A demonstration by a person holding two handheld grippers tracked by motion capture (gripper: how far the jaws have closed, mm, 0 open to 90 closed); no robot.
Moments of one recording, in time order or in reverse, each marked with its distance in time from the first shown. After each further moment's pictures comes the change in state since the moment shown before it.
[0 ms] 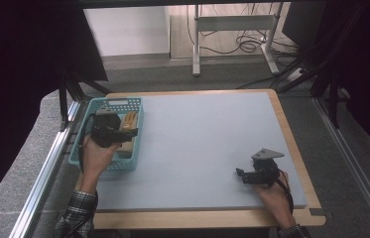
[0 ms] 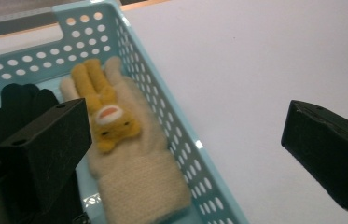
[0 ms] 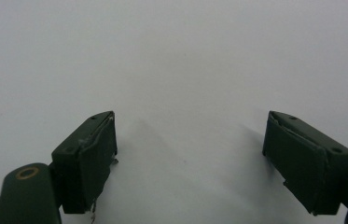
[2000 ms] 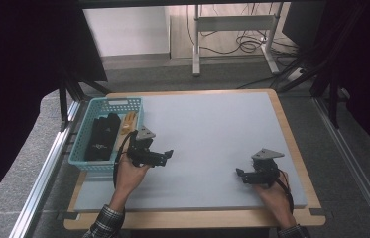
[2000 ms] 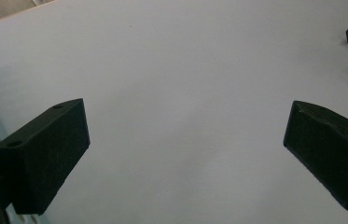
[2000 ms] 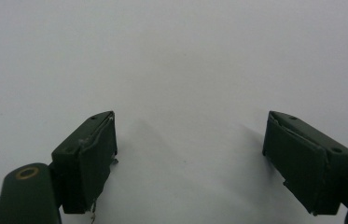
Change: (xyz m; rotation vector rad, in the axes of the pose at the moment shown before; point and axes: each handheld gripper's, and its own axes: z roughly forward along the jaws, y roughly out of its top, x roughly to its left) left arm -0.096 -0.031 0.041 -0.032 -0.143 0.199; right arm 0.000 0.000 0.000 -0.001 -0.001 -0.002
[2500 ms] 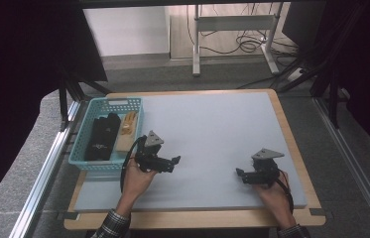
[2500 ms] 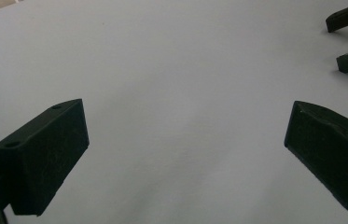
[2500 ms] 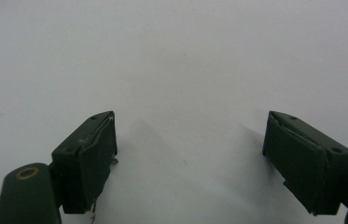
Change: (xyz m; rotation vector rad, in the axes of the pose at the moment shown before) left arm -0.022 -0.005 0.012 0.004 -0.027 0.039; right arm 0.000 0.000 0.000 0.000 0.000 0.001
